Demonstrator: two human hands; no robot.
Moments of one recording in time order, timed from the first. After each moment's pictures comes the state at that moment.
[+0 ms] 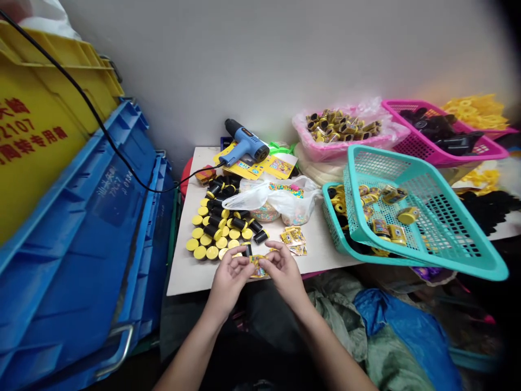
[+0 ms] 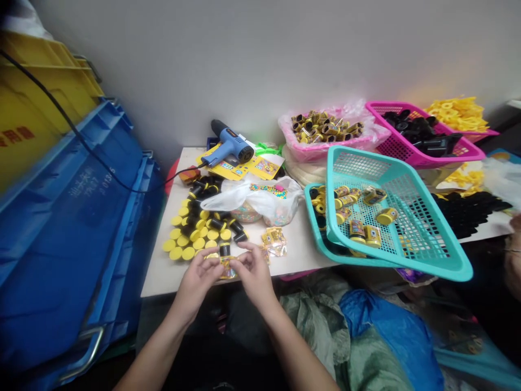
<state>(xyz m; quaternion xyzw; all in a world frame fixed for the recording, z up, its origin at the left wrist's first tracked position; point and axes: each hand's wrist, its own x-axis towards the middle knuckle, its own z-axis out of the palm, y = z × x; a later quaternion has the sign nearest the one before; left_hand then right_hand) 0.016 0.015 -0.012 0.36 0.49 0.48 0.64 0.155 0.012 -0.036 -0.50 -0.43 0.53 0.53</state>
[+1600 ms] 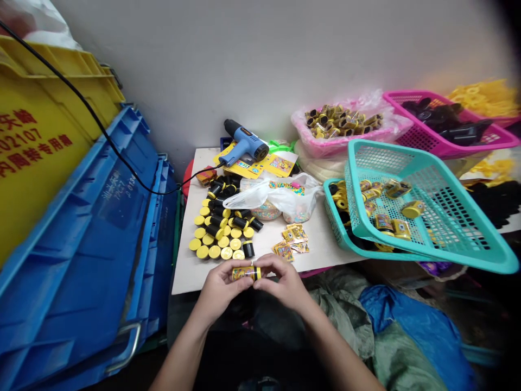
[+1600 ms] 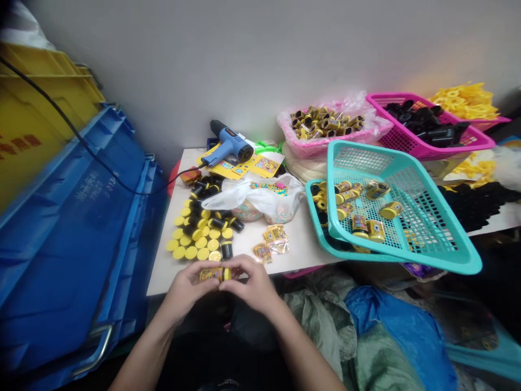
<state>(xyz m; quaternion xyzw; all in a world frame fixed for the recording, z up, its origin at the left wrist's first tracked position) -0.010 0.010 -0.003 0.44 0.50 0.41 0.62 0.166 0.002 -0.030 -0.41 -0.56 0.54 0.48</state>
